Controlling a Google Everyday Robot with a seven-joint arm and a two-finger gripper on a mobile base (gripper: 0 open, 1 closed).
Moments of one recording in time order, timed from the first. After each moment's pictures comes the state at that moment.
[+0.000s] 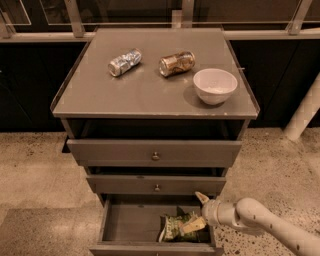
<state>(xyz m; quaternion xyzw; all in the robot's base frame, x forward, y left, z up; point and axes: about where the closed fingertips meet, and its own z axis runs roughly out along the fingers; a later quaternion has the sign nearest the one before) 0.517 -0.145 0.344 -0.41 0.78 0.28 0.38</state>
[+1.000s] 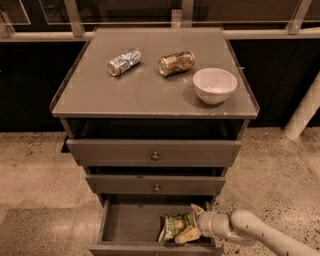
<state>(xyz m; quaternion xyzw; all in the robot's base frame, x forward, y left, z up) 0.491 -0.131 0.287 -0.37 0.80 0.32 0.35</state>
